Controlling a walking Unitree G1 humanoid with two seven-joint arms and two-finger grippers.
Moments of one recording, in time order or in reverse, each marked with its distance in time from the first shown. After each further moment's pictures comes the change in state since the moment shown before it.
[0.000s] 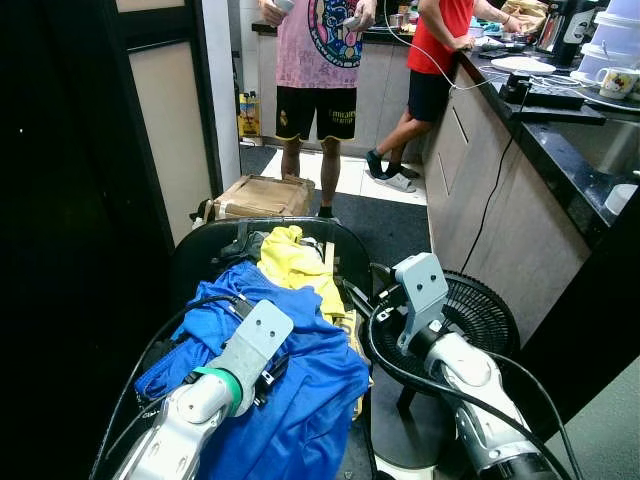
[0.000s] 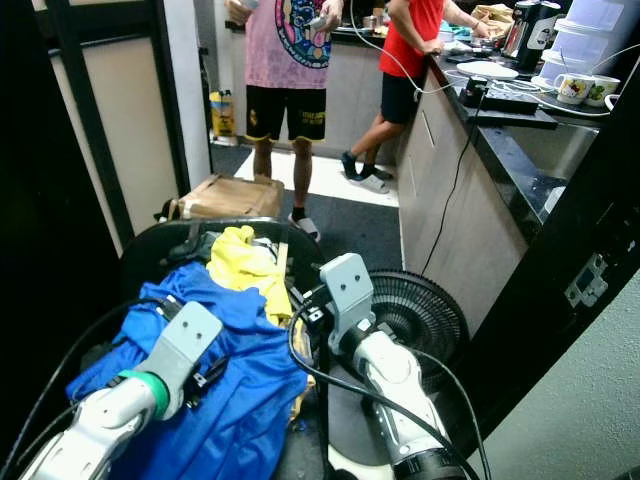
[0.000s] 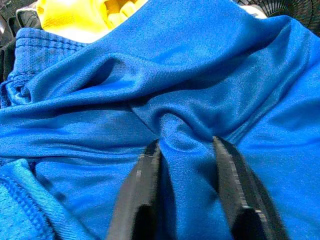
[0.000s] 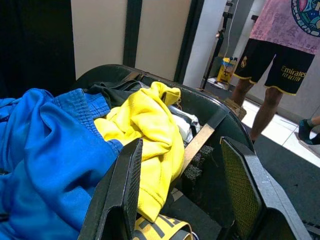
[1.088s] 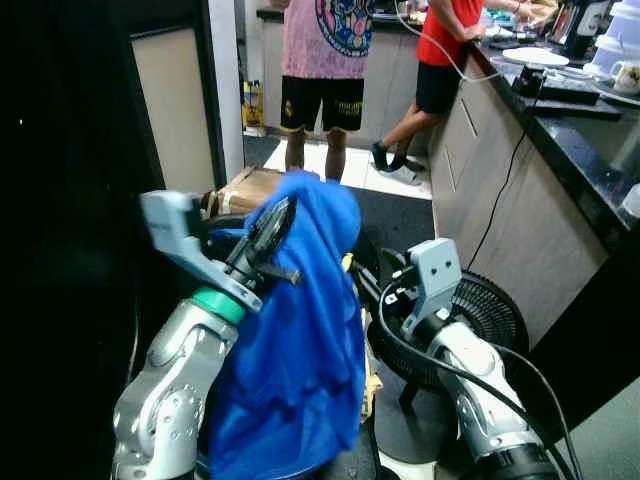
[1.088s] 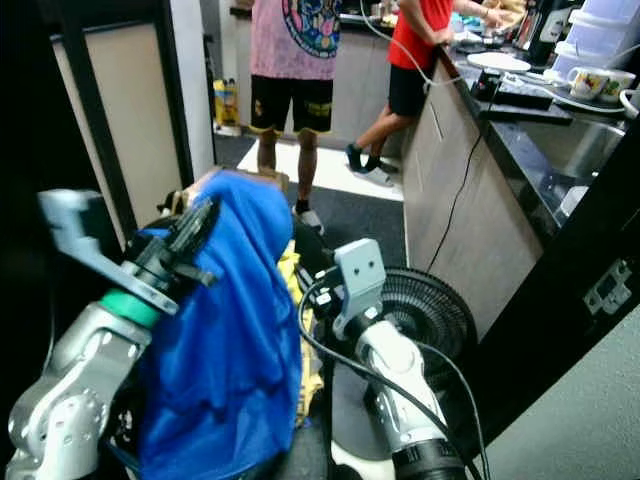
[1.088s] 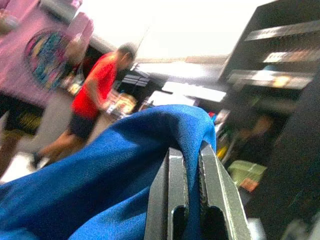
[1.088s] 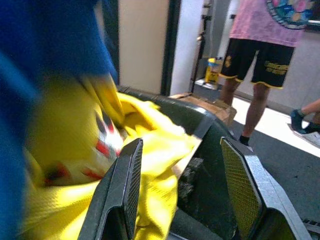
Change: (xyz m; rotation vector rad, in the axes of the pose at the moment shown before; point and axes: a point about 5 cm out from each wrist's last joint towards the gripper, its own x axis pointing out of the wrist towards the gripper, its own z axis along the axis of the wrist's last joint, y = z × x) left arm -0.055 0.037 0.133 -0.820 -1.022 -0.226; right arm 0.003 -0.014 0.010 0.089 -0.053 -0.117
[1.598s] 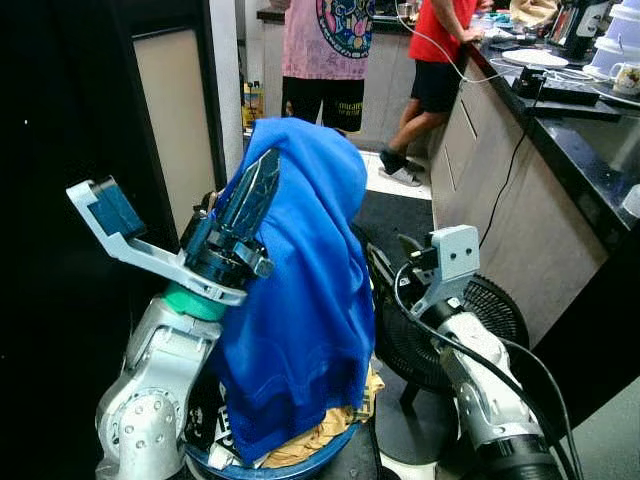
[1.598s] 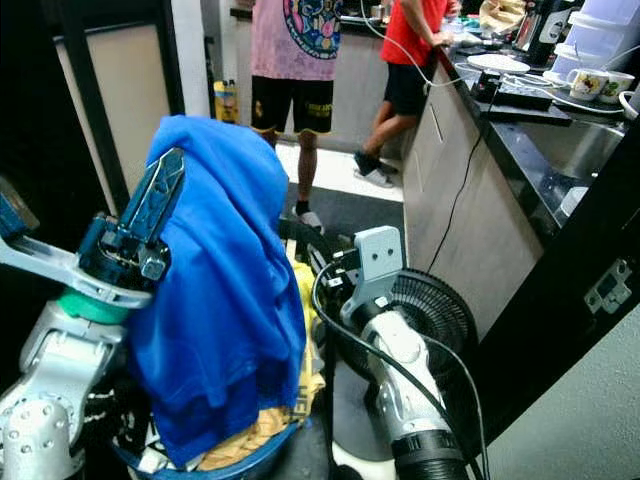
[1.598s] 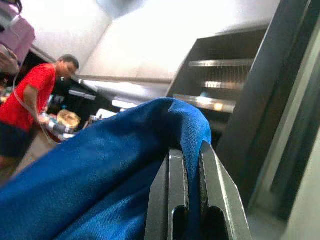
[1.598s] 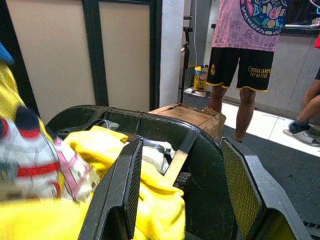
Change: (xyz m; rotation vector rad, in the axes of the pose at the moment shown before) left arm -0.003 -0.014 0.015 -0.126 -0.022 -0.175; right arm 0.005 -0.007 0.008 0.053 -0.039 -0.067
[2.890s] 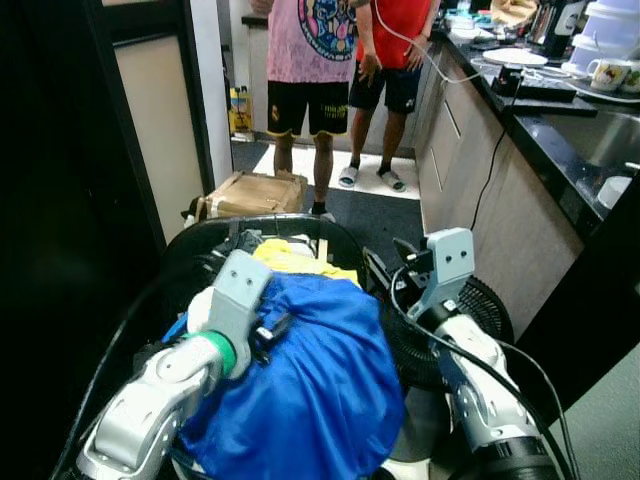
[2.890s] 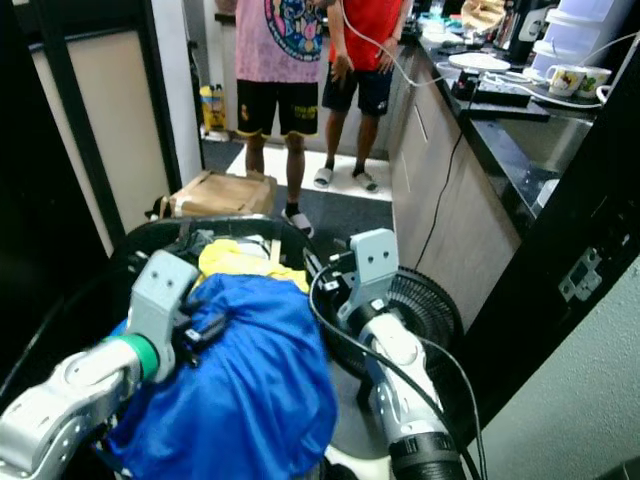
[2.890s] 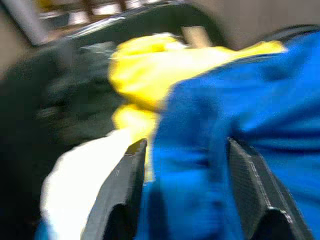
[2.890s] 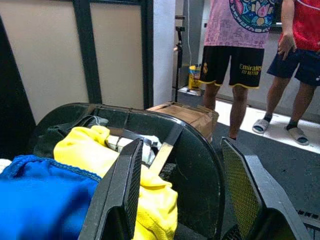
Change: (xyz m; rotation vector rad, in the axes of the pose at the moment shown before) left arm -0.068 0.091 -0.049 0.755 0.898 0.660; right arm -0.001 0.003 -0.003 0.007 0.013 0.015
